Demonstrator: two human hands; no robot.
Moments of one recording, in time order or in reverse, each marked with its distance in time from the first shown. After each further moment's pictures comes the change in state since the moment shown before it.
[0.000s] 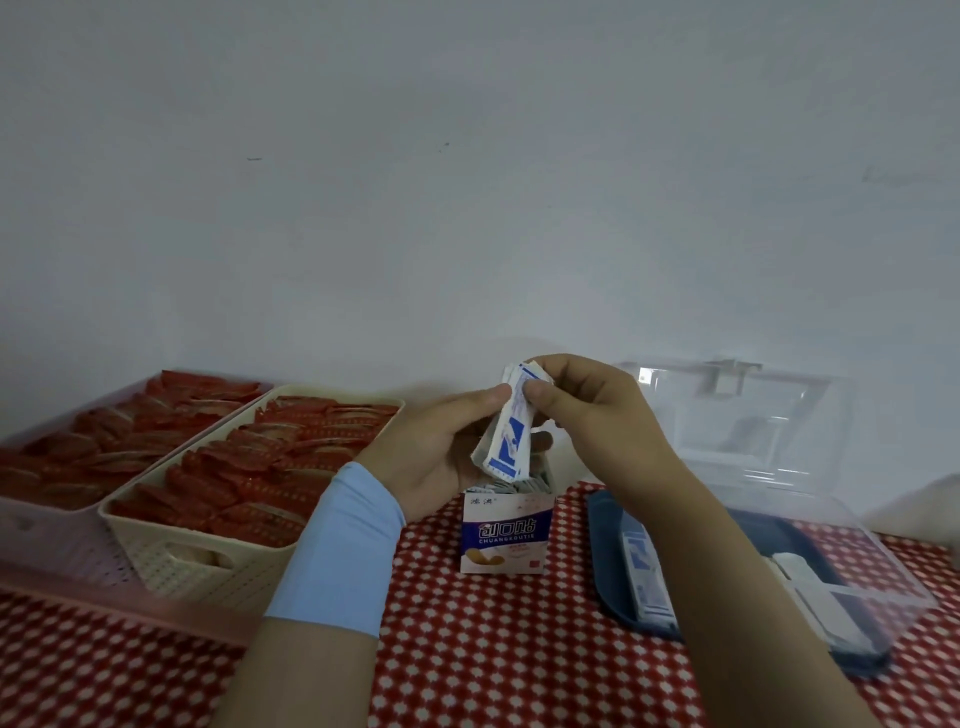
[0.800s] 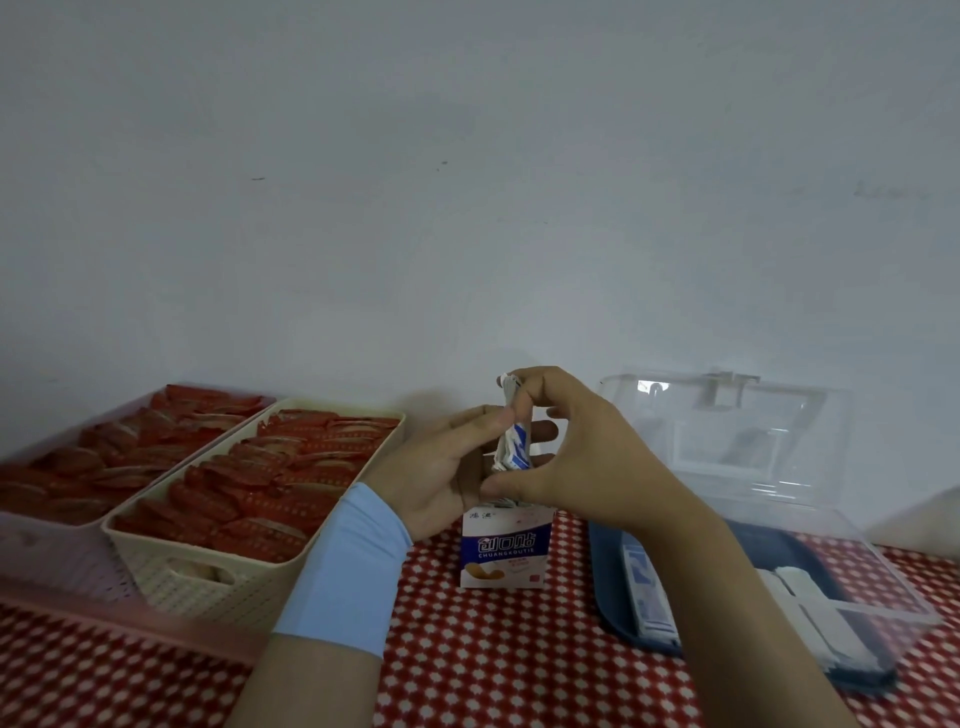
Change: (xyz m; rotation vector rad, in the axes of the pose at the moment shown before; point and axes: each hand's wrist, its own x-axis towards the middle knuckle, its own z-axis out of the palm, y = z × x) left_hand -0.001 -0.003 0.003 -0.009 -0.021 0.034; right_hand -0.009 -0.007 0.000 -0.317 -0.167 -0.148
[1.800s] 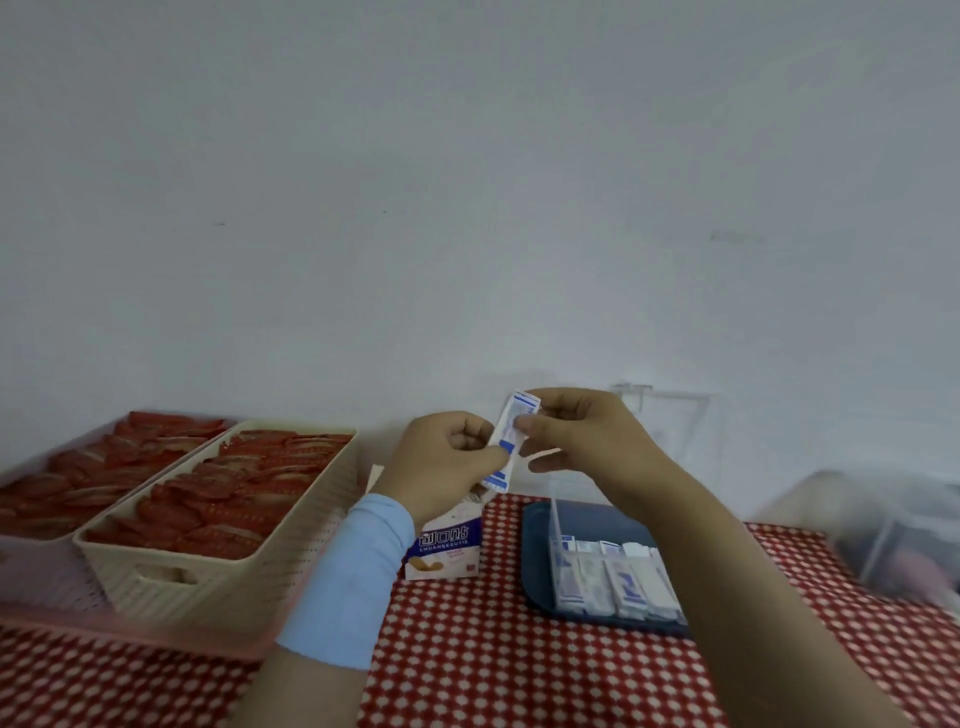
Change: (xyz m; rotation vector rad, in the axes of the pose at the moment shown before) left_hand -0.011 -0.001 0.072 0.744 0.327 0.173; right_hand -0.030 -0.004 -0.068 0.376 0.109 0.380
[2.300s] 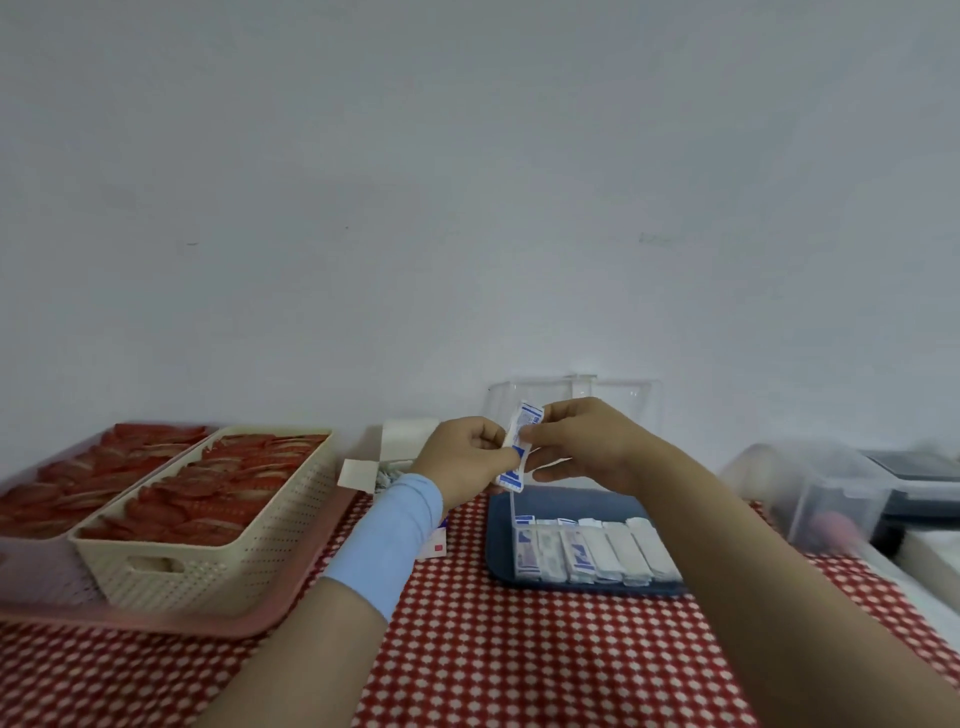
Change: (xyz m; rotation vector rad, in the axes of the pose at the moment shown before) left_hand -0.001 0.013 0.055 0.085 -0.079 -0.053; right_hand -0.022 -0.001 -0.047 -0.019 -0.063 0.280
